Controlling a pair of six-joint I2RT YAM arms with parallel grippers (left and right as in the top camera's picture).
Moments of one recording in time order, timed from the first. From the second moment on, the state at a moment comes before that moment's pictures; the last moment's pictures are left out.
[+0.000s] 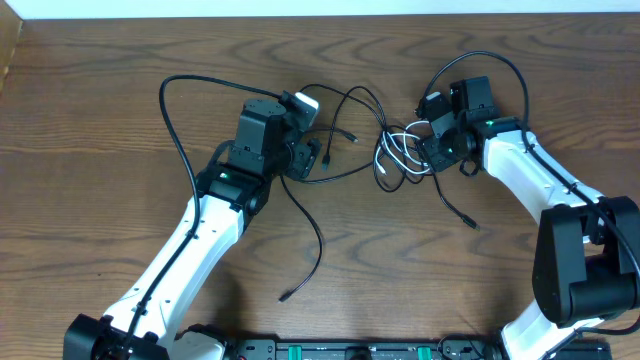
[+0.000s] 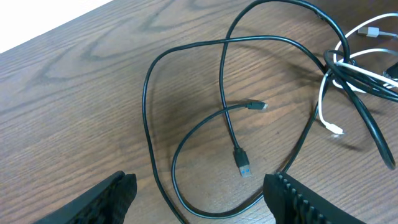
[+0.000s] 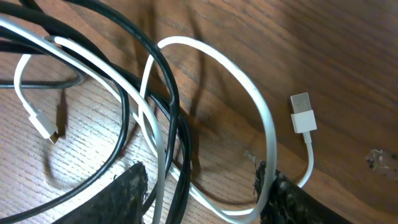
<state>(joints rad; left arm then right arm) -0.37 1.40 0.97 -0.31 0.04 0.17 0.18 1.82 1.16 -0.49 -0.14 -0.30</state>
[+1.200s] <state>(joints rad) -0.37 1.40 0.97 -0.31 0.04 0.17 0.18 1.75 1.18 -0.60 -0.25 -0.18</state>
